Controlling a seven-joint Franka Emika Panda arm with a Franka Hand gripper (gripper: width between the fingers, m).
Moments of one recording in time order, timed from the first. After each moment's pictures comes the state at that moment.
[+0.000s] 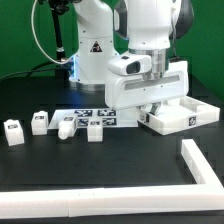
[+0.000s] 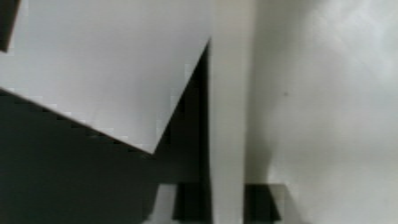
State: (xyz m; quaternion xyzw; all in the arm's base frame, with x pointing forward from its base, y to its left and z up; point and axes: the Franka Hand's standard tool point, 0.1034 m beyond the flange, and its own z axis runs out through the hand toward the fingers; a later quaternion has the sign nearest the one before) arm 0.378 0.101 0.009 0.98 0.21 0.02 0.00
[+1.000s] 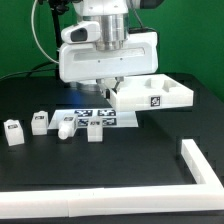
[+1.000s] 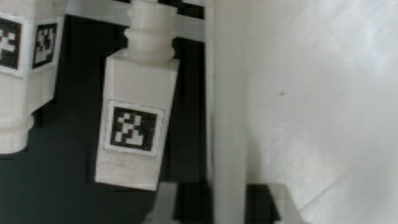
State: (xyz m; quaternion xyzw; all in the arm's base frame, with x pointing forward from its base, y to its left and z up) arm 0.406 0.015 0.078 1.00 0.08 0.02 -0.01
